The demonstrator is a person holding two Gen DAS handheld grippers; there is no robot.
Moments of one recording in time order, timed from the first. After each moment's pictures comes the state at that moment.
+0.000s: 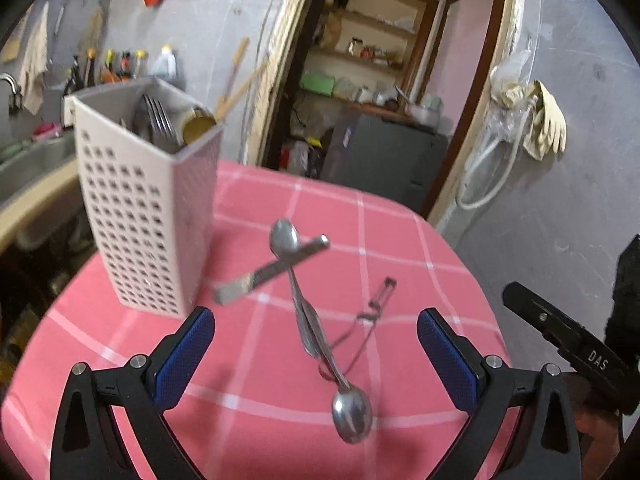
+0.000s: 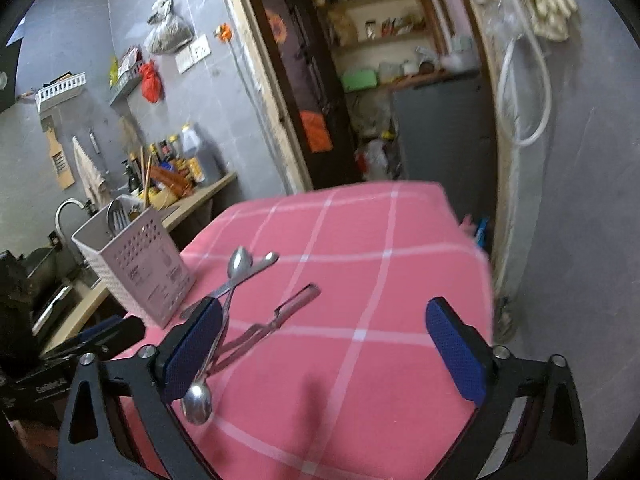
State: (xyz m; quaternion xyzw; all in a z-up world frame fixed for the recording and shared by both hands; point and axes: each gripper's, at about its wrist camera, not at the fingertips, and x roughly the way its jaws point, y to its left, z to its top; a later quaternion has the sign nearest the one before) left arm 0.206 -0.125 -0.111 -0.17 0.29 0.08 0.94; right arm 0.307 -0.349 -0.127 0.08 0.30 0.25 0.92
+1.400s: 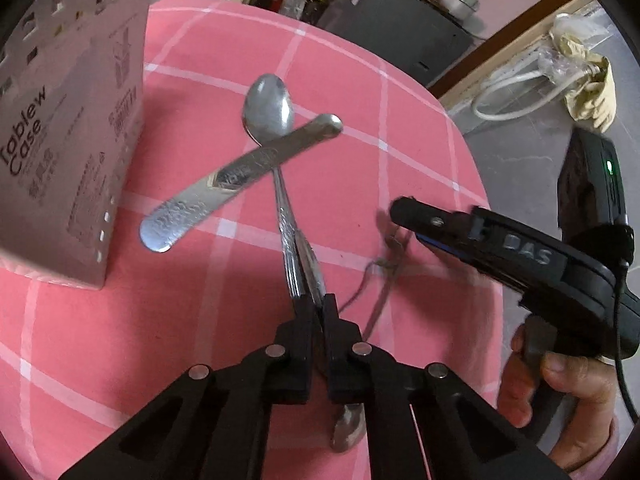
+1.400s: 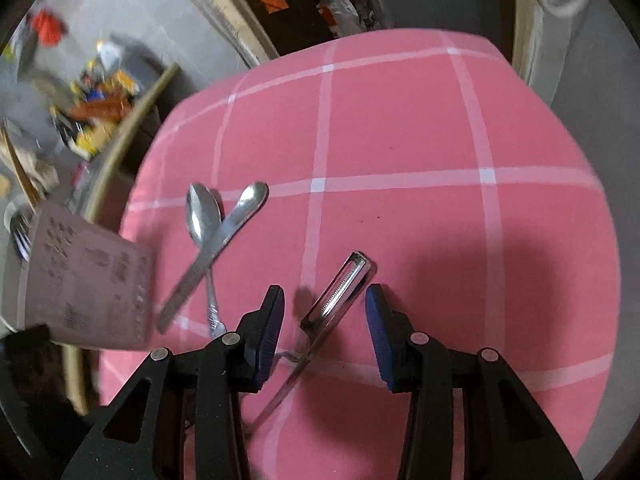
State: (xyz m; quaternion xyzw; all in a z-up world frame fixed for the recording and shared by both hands) left arm 0.302 -0.098 -0.169 -0.27 0.53 -0.01 0.80; right arm 0.399 -0.192 -0.205 0.06 0.56 0.18 0.80
